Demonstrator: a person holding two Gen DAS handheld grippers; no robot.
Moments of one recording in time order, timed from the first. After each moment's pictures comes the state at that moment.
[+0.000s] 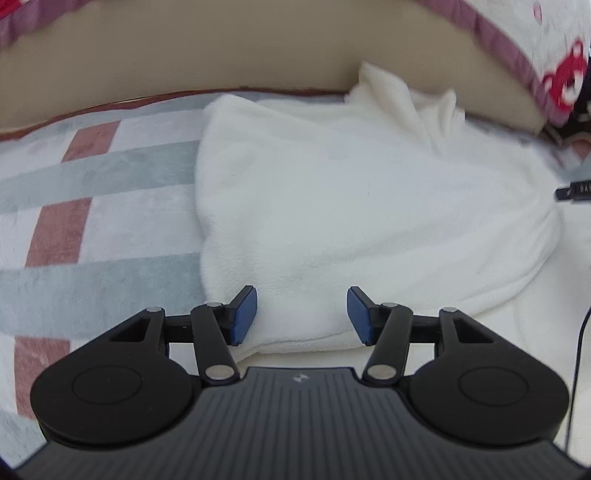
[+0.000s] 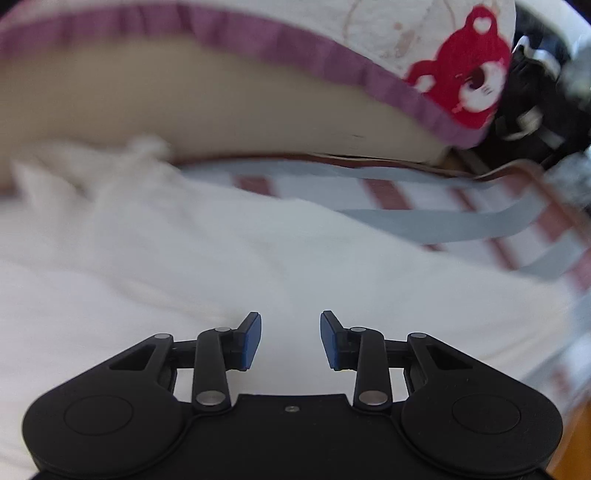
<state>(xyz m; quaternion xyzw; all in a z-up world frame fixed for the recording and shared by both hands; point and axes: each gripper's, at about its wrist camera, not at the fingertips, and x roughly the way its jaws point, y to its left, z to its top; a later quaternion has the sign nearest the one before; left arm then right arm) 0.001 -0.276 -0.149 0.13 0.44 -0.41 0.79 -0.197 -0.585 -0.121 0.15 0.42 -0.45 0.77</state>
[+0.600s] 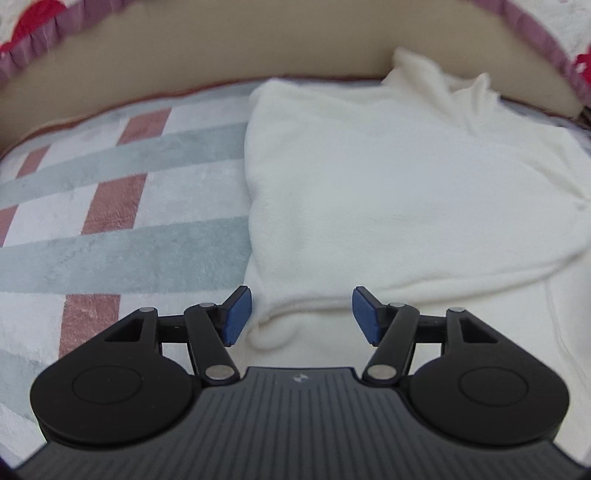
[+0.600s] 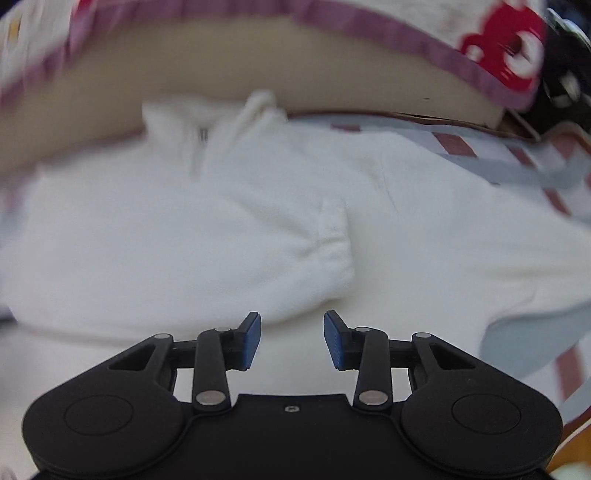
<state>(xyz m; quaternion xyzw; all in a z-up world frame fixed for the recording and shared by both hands) -0.033 -0.261 -0.142 0.18 0.44 -0.35 0.81 -0.243 -0.496 -0.124 0.22 0.40 -0.37 0.81</state>
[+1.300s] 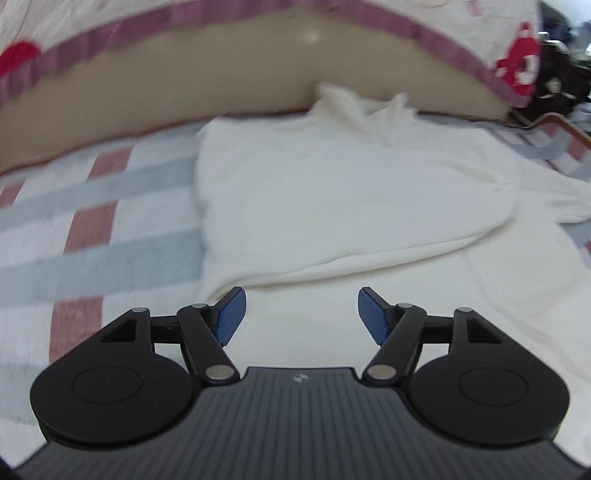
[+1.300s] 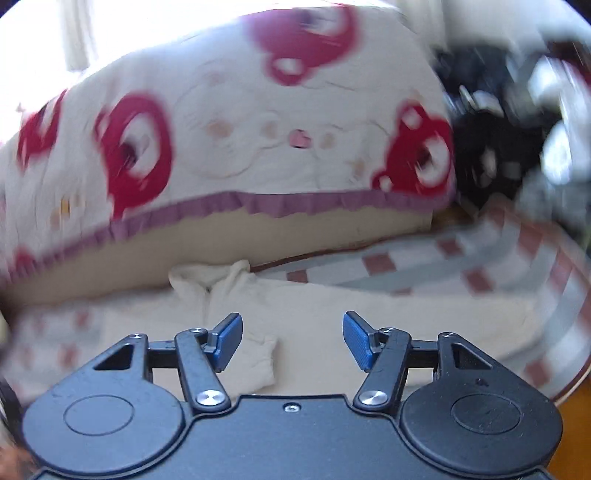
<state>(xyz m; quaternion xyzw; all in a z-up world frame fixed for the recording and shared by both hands) -0.087 -0.239 -0.100 0.16 0.38 -0.45 0.79 -0.416 -0.530 0.072 0.25 0.25 -0.37 0.86</state>
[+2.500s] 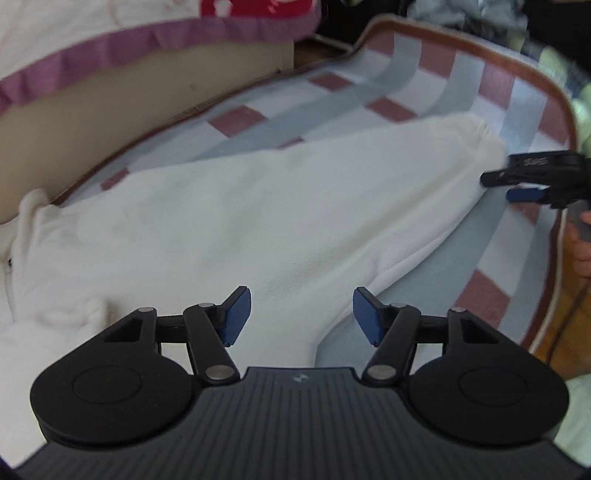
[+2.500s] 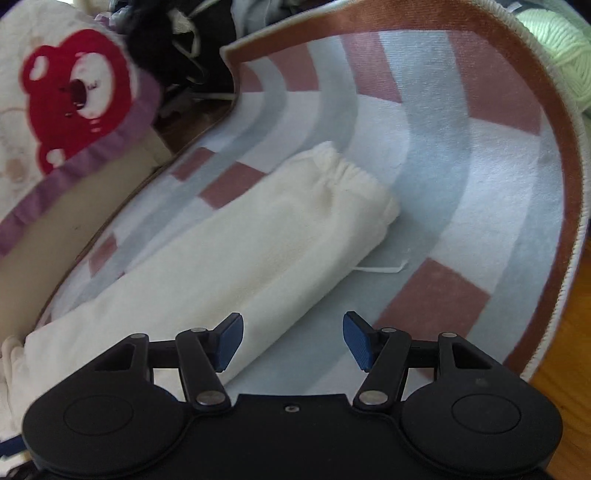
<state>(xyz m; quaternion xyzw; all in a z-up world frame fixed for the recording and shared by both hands) -0.336 -0.649 -0.132 0.31 0.36 -0.57 0.67 -0.601 -0.774 -0.184 0.42 0.22 -0.51 0.72</state>
